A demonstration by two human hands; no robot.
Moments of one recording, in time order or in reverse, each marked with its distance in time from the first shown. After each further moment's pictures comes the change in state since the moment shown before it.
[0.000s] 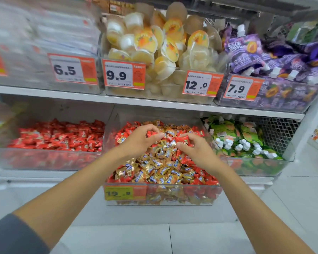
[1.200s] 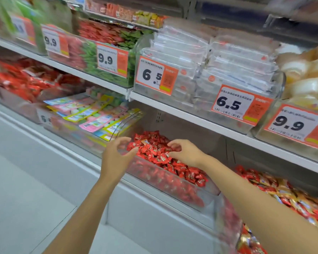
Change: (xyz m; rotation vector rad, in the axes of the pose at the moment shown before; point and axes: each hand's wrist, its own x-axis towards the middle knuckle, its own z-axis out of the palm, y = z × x) left_hand -0.136 -0.200 -0.255 0.028 1.066 -0.189; right_hand 0.187 -0.138 0.314 -0.360 -0.517 -0.242
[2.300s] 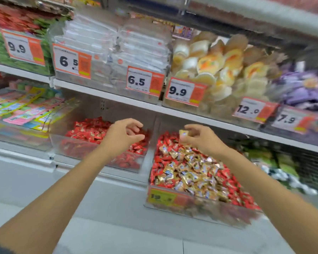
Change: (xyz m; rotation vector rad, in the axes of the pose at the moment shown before) left_hand -0.085 0.142 0.093 0.021 -0.595 0.236; right_hand -0.239 0.069 -0.131 0.165 0.397 0.197
